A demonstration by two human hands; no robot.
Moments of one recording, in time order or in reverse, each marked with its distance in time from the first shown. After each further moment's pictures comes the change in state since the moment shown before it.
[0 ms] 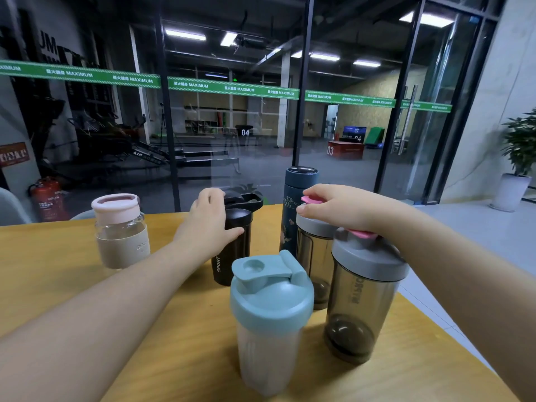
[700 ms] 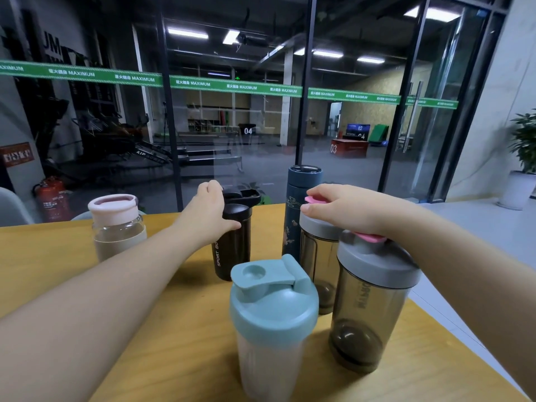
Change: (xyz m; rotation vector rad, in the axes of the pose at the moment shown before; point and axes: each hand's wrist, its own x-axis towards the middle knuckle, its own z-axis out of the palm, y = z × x) left_hand 0.027 -0.006 -0.004 -0.032 -0.057 -0.014; right_hand 0.000 -0.002 -0.002 -0.018 -0.016 0.012
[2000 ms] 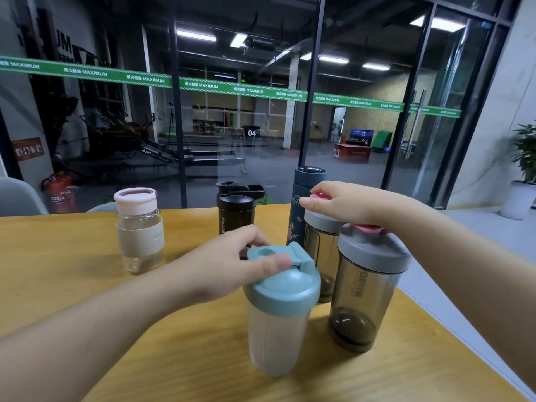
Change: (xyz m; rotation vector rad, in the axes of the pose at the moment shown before) left_hand -0.126 0.040 -0.060 -0.527 -0.395 0.064; right_hand 0.000 -0.003 -0.001 -0.089 -0.008 -0.016
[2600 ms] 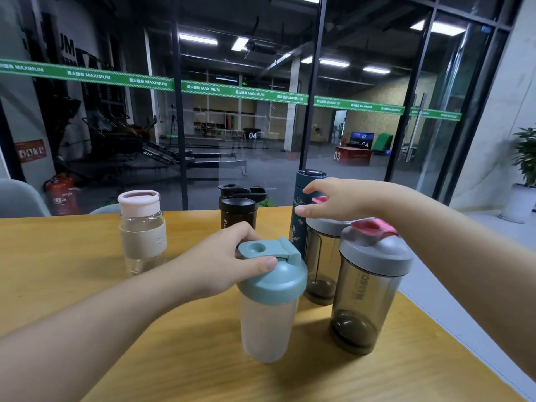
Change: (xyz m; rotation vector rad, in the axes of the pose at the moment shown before) left_hand 0.009 -0.013 -0.002 0.017 0.089 0.007; right_hand 0.009 -0.007 -0.010 -0.117 -0.046 -0.060
